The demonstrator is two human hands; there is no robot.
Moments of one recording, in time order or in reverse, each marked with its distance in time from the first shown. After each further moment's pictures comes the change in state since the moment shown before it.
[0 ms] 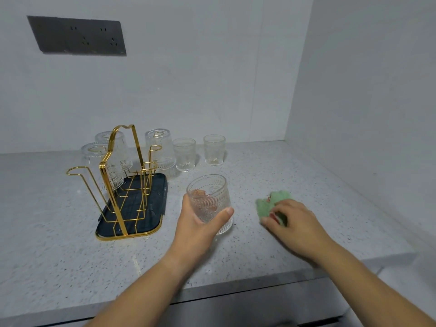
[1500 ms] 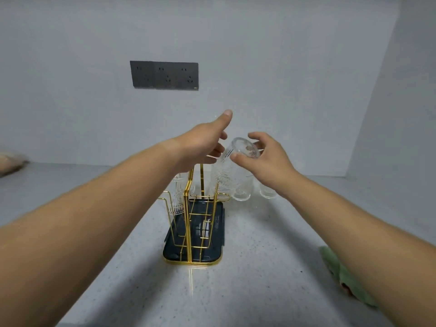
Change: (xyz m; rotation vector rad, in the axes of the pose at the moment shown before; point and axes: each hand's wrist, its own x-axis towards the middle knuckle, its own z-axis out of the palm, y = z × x) left_hand 0.108 0.194 -0.135 0.452 -0.070 -0.072; right_hand 0.133 -0.241 -0.054 0.715 0.180 -0.311
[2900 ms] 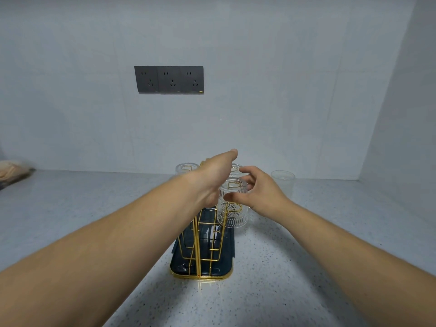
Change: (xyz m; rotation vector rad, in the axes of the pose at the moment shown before) left_hand 0.067 -0.069 0.037 -0.507 0.076 -0.316; right_hand 0.002 0.052 0.046 -0.014 -0.202 0.050
